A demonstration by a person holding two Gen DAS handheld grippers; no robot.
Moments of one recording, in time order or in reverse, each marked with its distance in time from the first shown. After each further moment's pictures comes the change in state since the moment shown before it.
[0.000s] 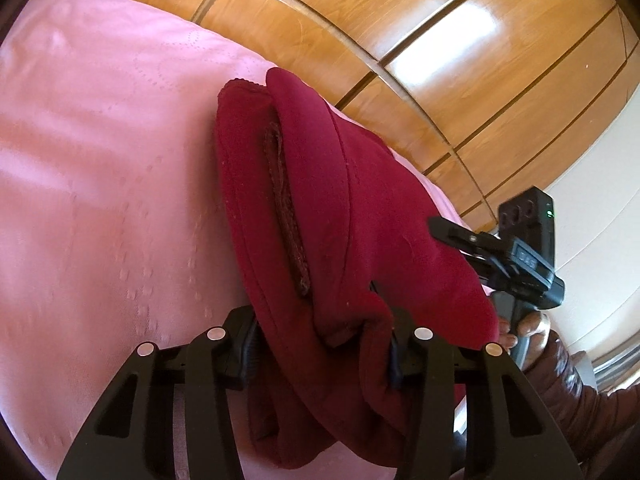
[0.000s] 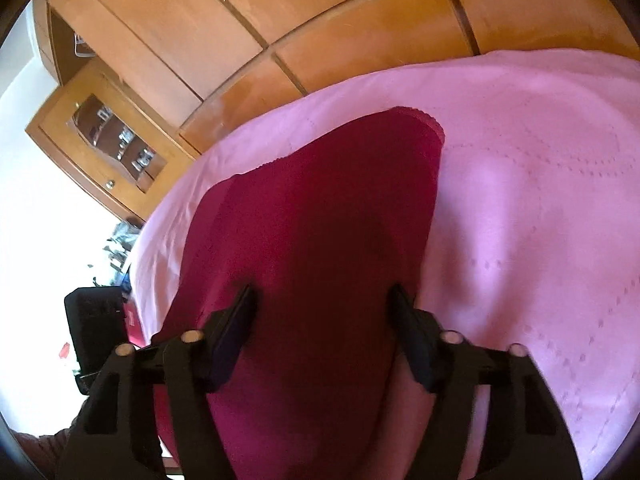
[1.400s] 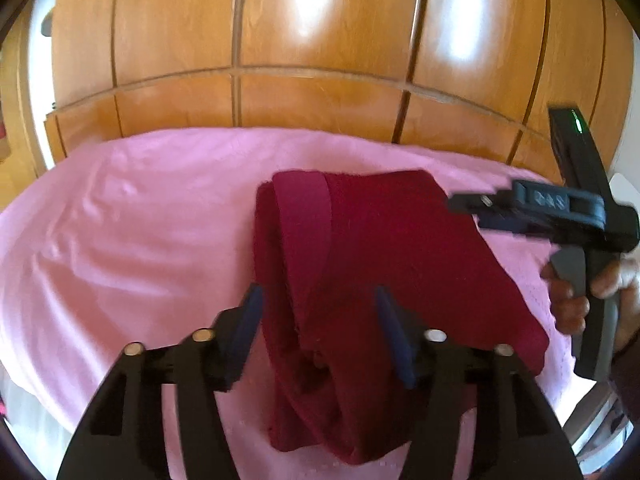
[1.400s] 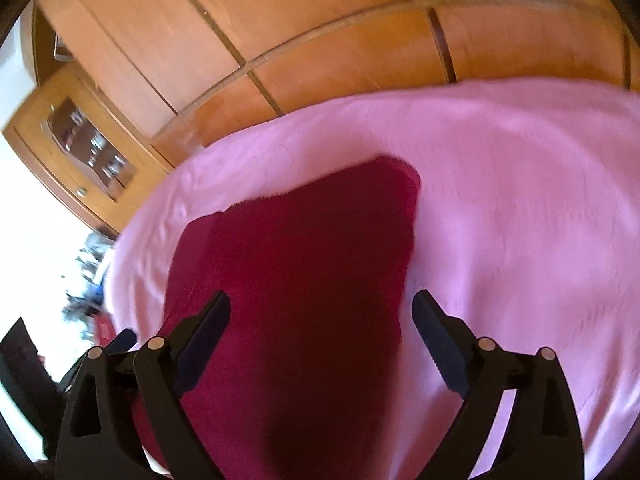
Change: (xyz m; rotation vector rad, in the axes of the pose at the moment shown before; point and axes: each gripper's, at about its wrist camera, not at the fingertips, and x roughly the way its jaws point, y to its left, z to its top) left arm -0.020 -0.111 -0.005 0.305 -0.154 0.553; right arm -0.029 -0.004 0.015 0.047 -0.024 -0.085
